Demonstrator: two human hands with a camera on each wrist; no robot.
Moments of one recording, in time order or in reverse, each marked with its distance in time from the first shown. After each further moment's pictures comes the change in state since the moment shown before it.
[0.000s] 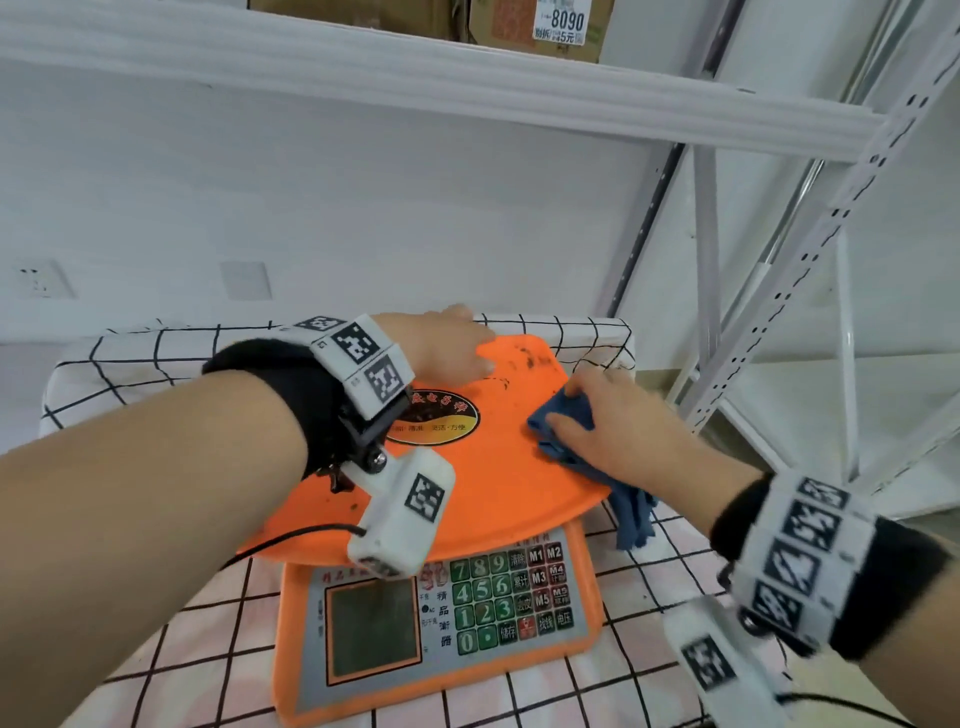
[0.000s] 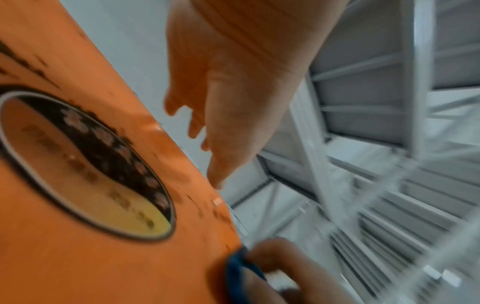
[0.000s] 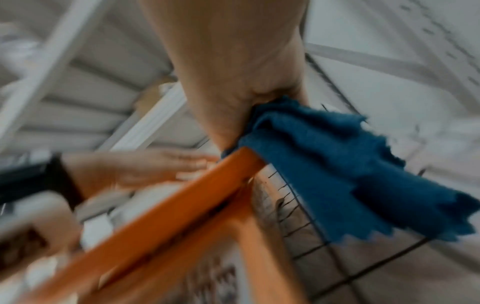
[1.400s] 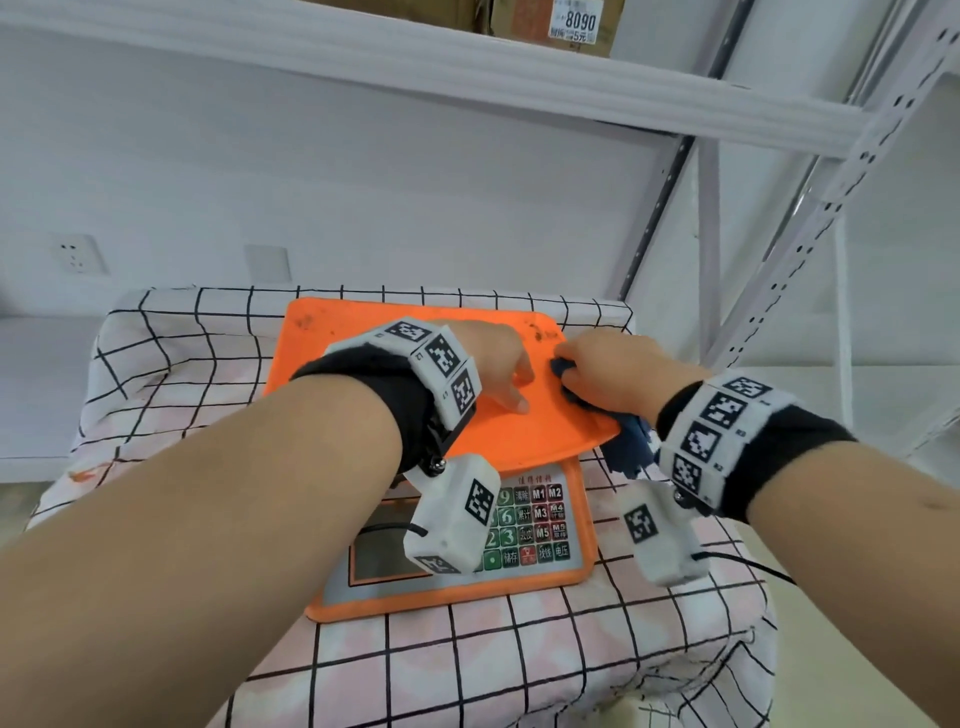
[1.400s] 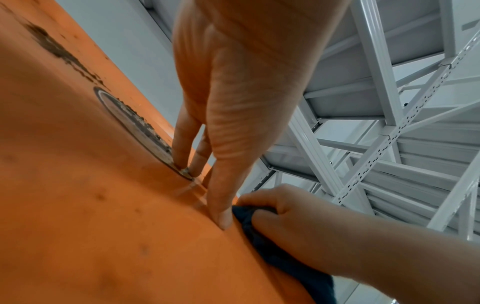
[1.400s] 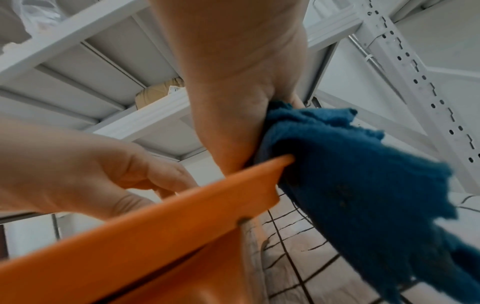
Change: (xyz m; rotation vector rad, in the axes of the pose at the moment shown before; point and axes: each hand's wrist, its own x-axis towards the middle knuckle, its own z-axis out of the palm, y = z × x) left_hand -0.034 0.044 0.023 0.036 -0.004 0.116; right_hand 0.020 -0.007 -0.008 -0.419 -0.088 -0.177
